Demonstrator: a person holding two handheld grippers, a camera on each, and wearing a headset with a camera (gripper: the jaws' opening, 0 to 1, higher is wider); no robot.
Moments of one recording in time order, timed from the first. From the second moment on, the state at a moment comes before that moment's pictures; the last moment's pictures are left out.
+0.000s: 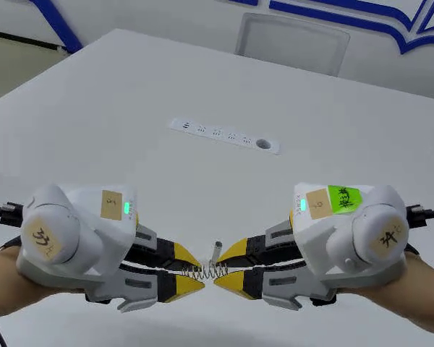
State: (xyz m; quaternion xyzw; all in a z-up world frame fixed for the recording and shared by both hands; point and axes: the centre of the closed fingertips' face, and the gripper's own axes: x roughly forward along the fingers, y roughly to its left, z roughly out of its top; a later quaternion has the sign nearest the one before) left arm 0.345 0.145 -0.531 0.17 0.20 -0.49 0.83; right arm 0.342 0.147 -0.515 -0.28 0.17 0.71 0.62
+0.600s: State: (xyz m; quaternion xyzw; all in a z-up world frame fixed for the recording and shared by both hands) left arm 0.349 0.142 -0.532 0.15 0.20 -0.49 0.84; right arm 0.336 0.163 -0.491 -0.22 0.16 0.72 0.64
